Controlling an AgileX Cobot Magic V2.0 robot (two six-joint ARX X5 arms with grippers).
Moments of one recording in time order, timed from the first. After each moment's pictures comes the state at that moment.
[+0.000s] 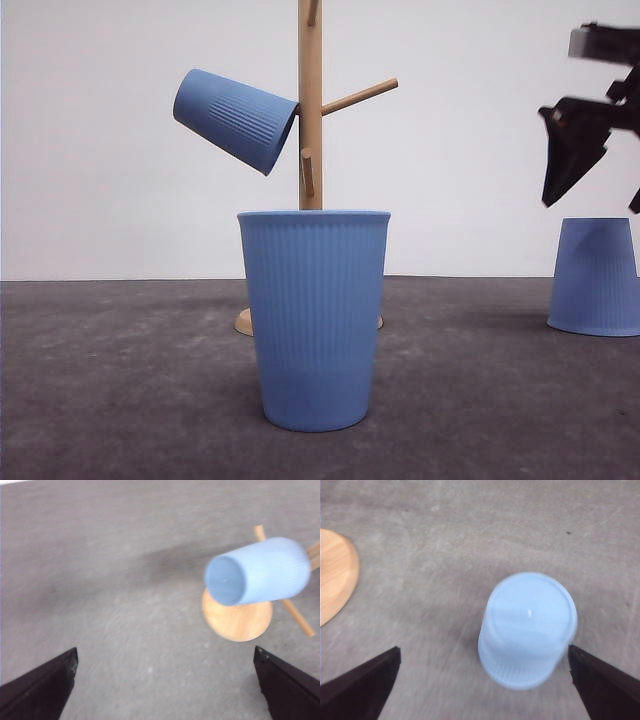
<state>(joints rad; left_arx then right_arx) -0.08 1.62 2.17 -1.42 0.18 0.12 0.05 1.35 0.91 -0.30 -0.18 -0.01</state>
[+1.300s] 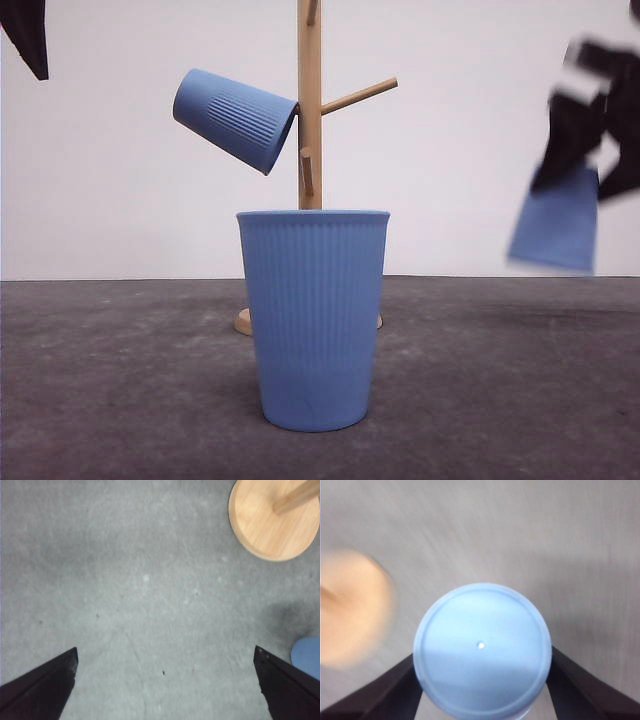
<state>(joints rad) -0.09 1.33 1.45 -1.21 0.15 0.02 -0.08 1.50 1.12 -0.33 -0.50 -0.01</state>
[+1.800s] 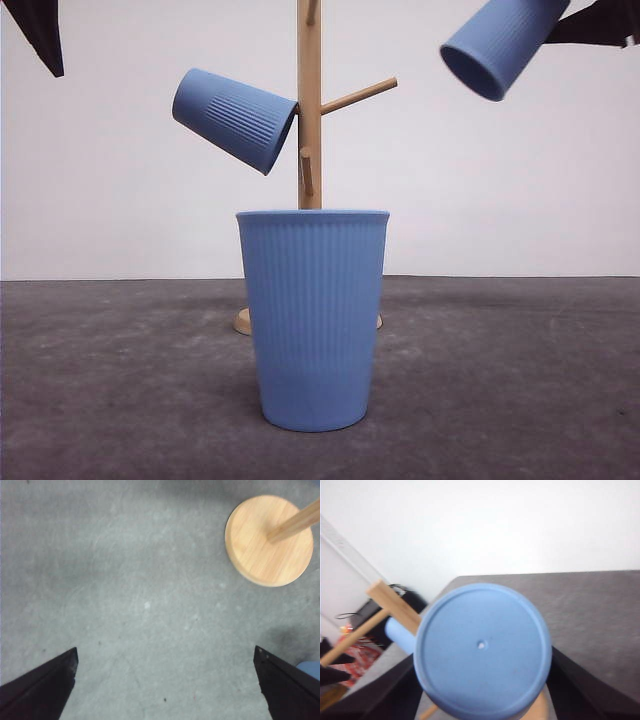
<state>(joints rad) -0.09 1.33 1.45 -1.13 0.16 0.02 -0.12 1.42 1.24 -0.04 -1.01 0.39</state>
